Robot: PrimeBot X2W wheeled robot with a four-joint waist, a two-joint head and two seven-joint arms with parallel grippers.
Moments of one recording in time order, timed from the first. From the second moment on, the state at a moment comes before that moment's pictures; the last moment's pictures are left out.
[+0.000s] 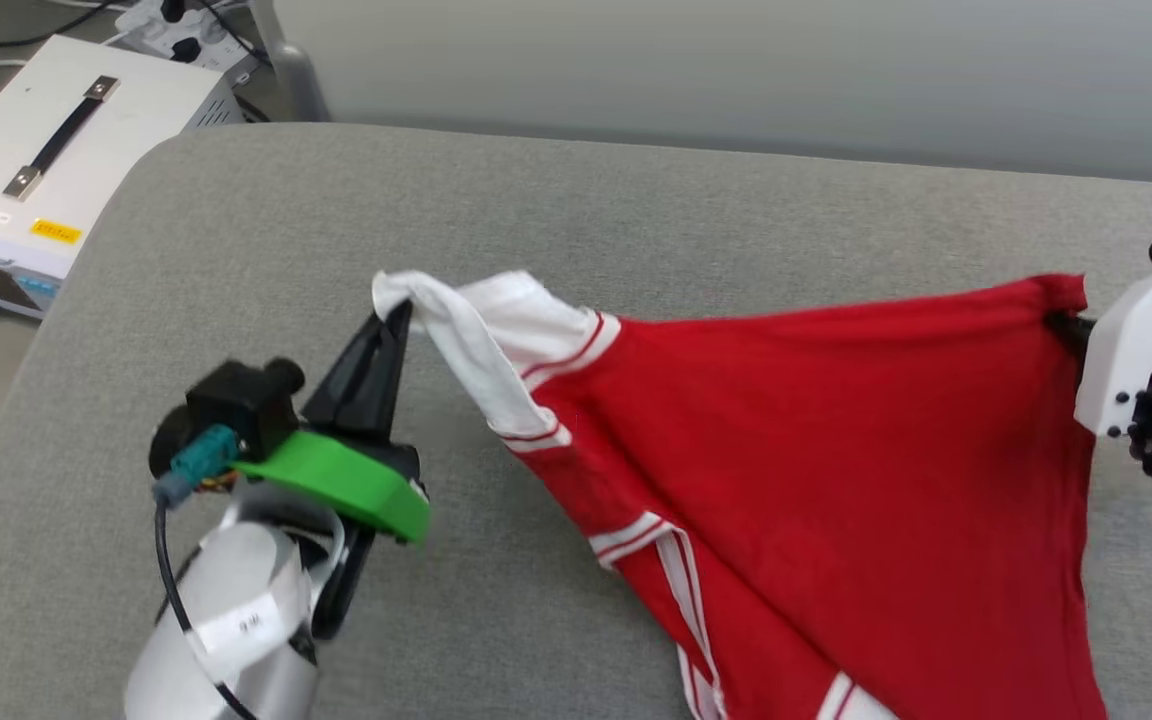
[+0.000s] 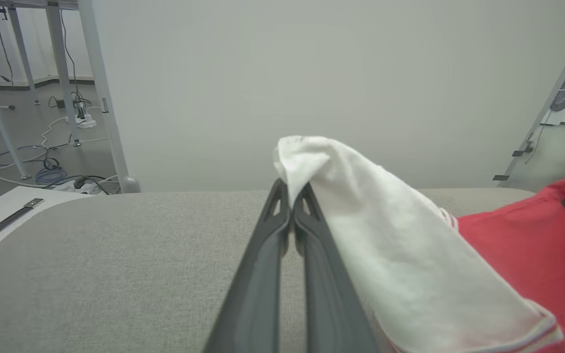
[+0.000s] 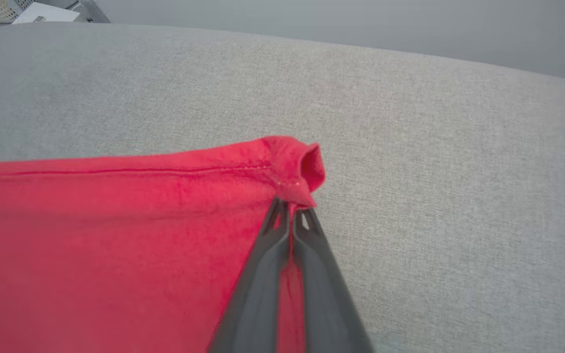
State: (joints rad) left arm -0.29 0.23 -0.26 0.15 -0.40 -0.10 -0.18; right arm -0.57 -0.45 0.17 0.45 0.58 0.13 0.57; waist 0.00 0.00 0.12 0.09
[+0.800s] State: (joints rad) left arm -1.39 0.33 -0.24 0.70 -0.39 -0.13 -0.16; right arm -1.31 -0.32 -0.02 0.57 0.25 0.13 0.28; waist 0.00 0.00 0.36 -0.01
